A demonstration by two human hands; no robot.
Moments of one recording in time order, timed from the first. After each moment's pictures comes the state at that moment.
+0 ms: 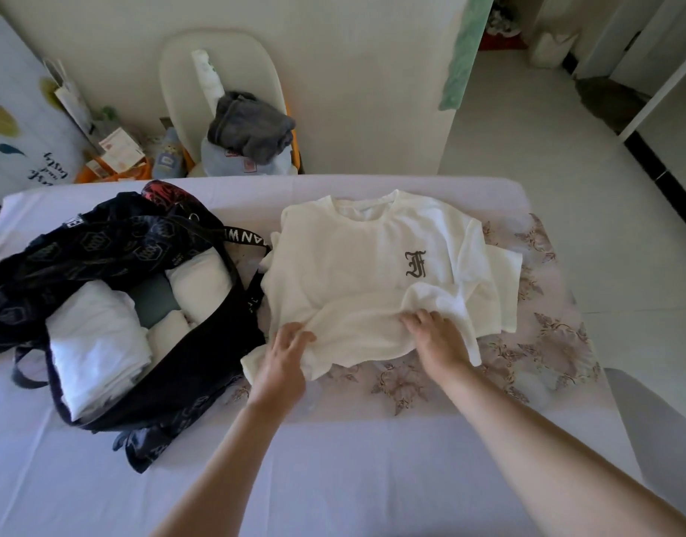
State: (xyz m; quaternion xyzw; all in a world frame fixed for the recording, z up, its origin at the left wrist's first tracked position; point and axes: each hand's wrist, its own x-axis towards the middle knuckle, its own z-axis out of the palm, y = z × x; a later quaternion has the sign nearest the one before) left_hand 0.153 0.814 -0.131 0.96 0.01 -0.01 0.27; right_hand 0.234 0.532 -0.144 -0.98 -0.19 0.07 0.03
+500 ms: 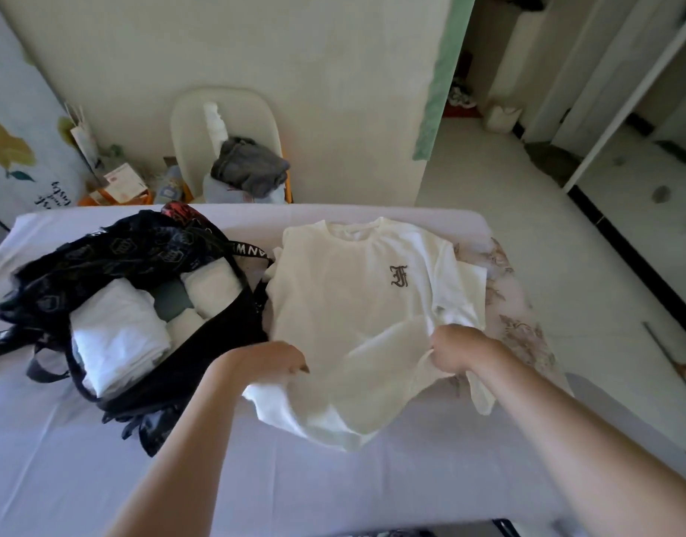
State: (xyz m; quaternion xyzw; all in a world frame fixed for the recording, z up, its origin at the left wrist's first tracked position) left_hand 0.134 0.831 -0.007 0.85 0.11 -0.42 0.29; right_hand 0.183 0.517 -0.016 -0.94 -0.06 0.34 -0.04
